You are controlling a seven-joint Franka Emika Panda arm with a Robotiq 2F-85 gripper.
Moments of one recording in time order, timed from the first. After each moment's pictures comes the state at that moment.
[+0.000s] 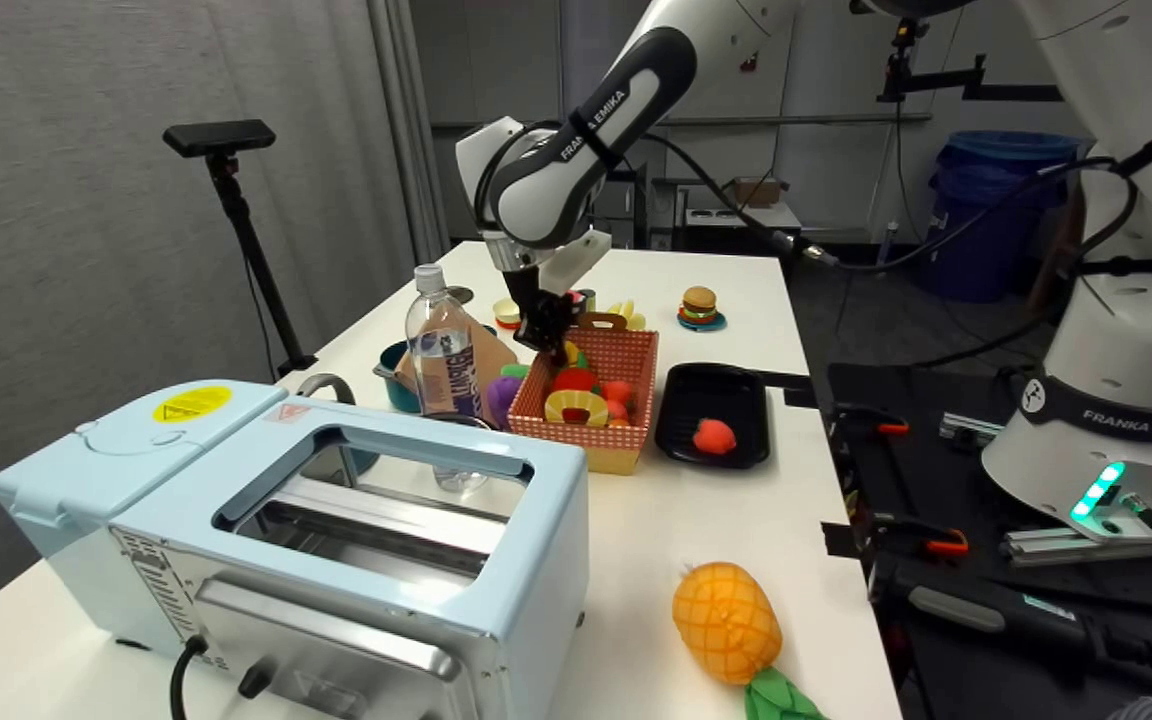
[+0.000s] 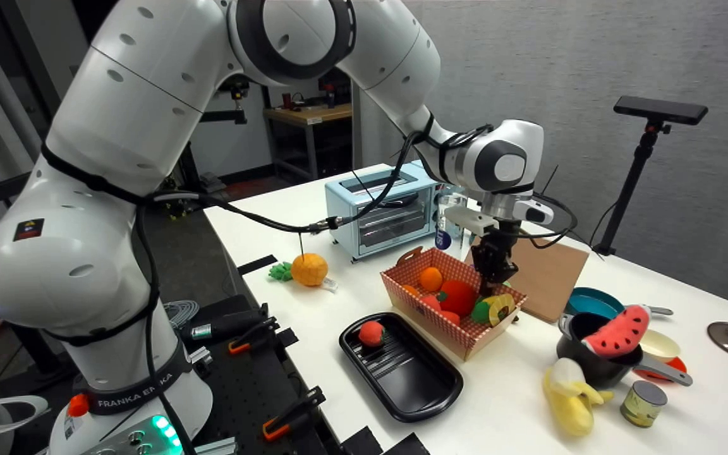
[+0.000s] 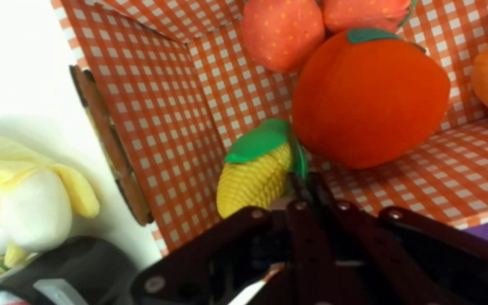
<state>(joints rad) -0.03 0.70 -0.12 -1.63 -0.08 2.14 0.24</state>
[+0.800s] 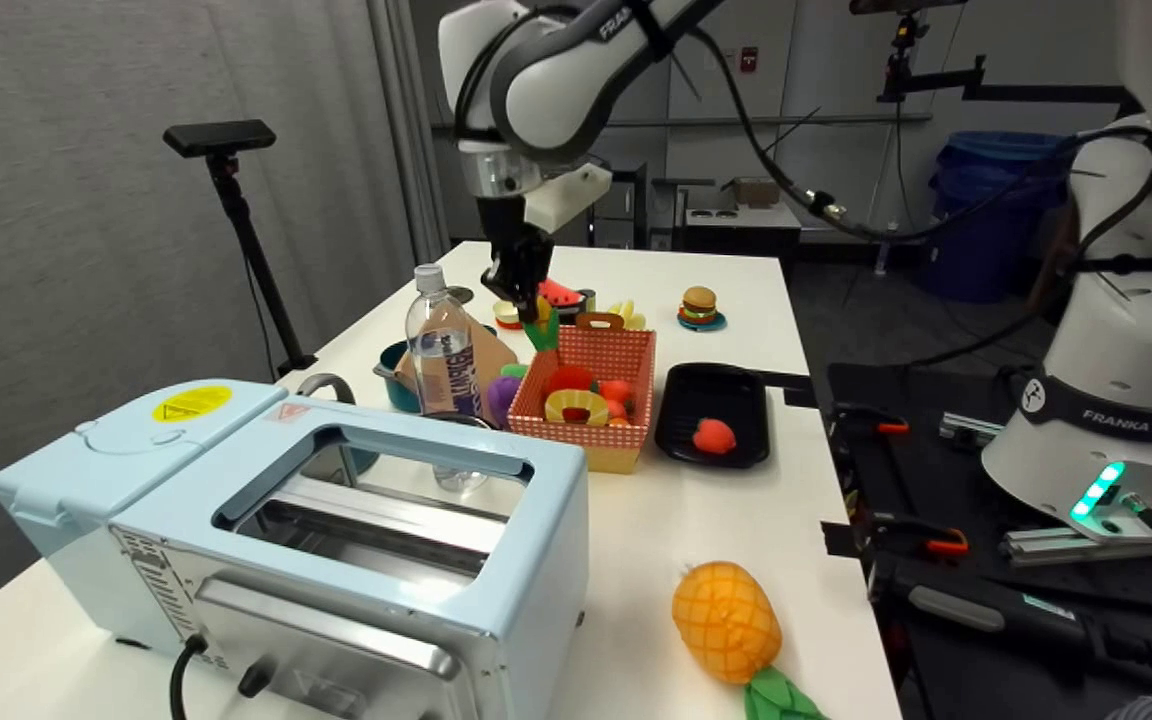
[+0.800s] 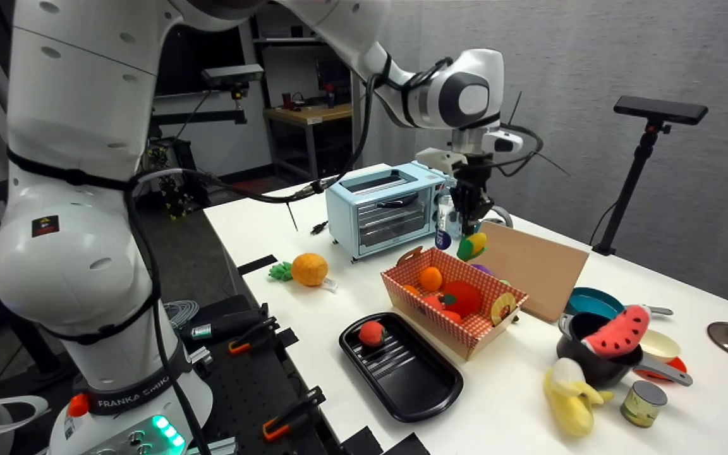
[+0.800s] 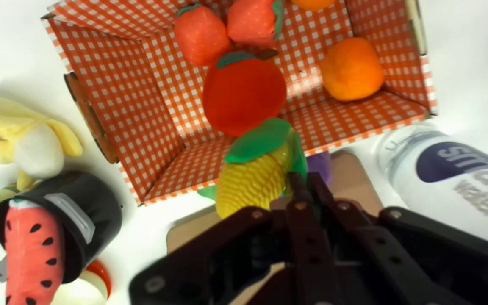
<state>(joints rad) 0.08 0.42 -0.11 -1.78 -0.10 2.18 0.32</state>
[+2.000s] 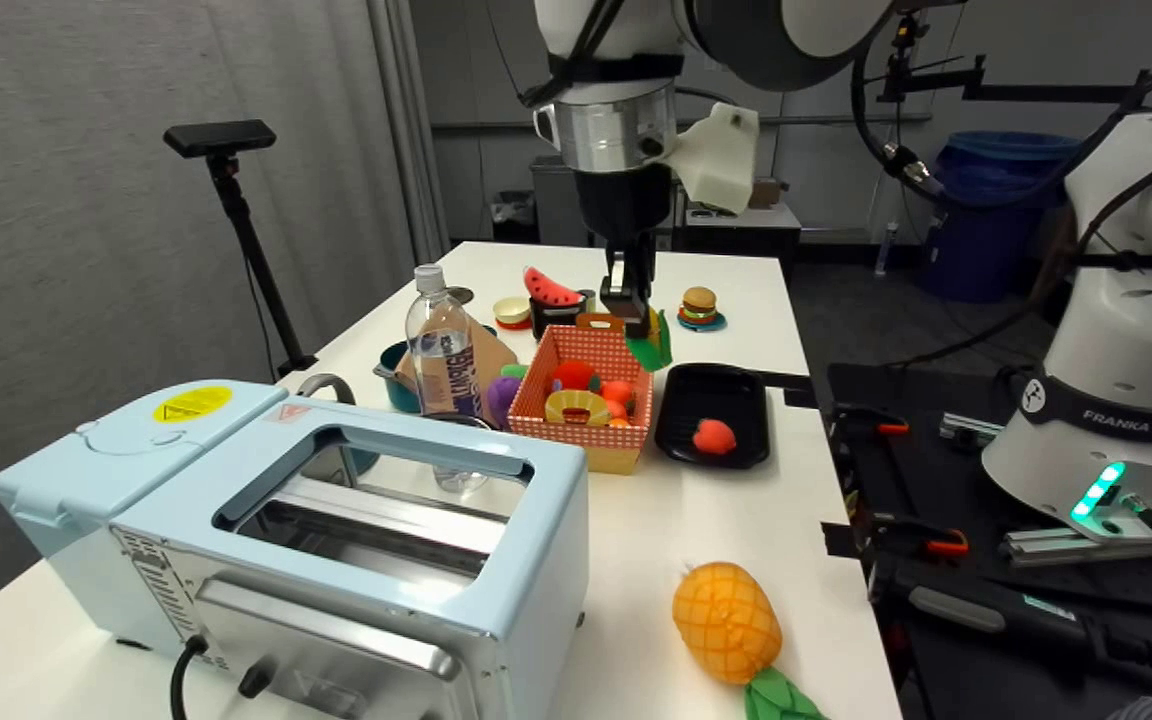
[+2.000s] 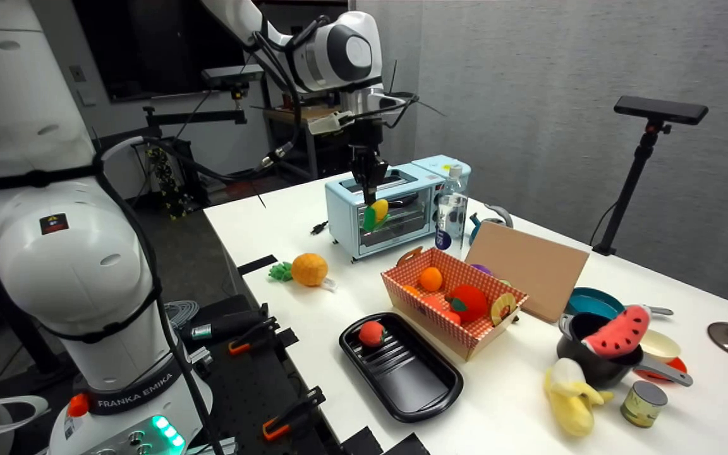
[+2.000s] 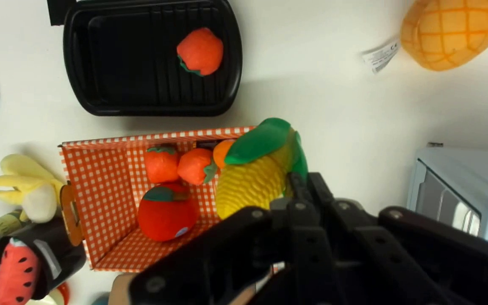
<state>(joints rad) 0.15 -0.02 0.17 -2.21 -0.22 2.05 0.47</state>
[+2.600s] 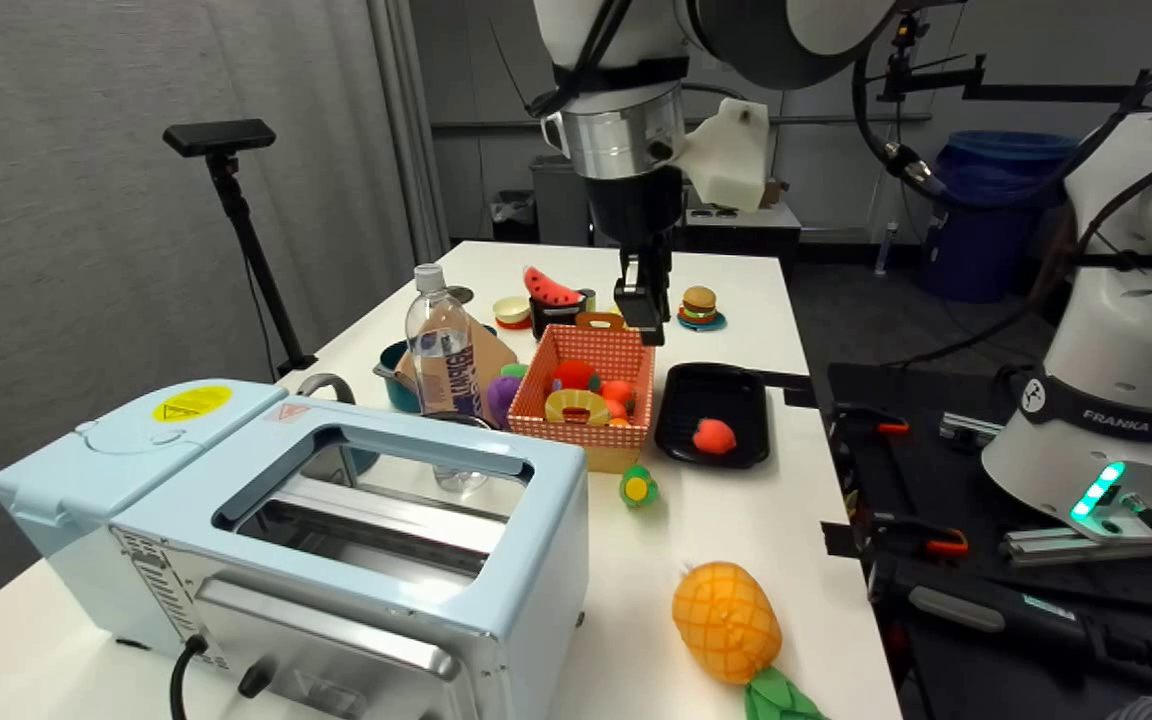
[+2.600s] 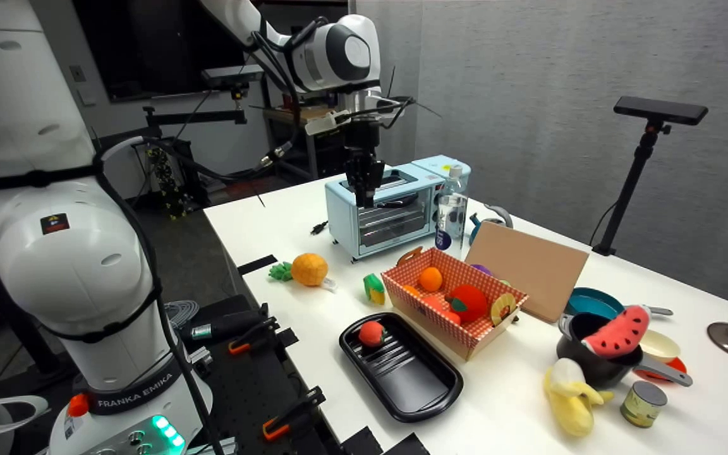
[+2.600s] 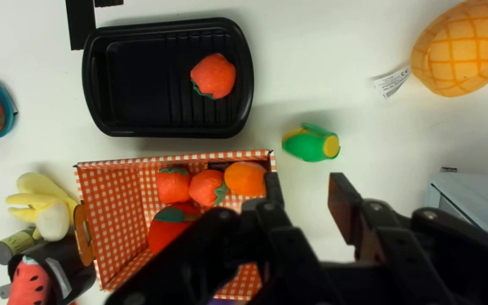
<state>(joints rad) 0.15 -0.02 0.17 -2.20 -0.22 1.98 0.48</state>
